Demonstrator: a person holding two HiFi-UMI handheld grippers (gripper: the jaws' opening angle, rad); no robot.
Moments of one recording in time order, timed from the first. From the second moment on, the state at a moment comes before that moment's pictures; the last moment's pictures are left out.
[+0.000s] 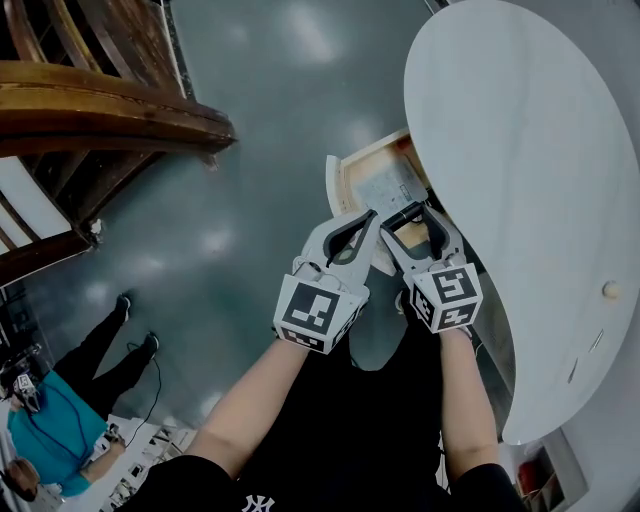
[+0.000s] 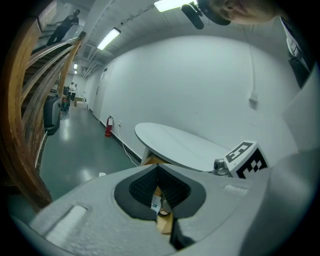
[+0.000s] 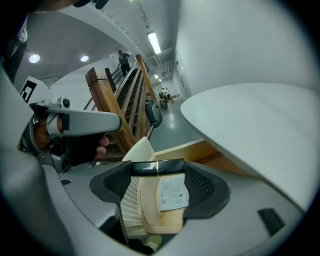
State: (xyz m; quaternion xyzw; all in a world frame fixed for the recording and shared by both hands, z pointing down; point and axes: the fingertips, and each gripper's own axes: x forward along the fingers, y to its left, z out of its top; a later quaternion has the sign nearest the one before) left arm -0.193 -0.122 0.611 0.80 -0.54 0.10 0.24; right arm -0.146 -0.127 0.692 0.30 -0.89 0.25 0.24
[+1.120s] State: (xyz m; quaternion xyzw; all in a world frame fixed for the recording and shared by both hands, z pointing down) left arm -0.205 -0.126 0.621 0.79 -0.55 0.10 0.24; right arm -0.160 -0.137 0.725 0.31 -0.87 0.24 0.29
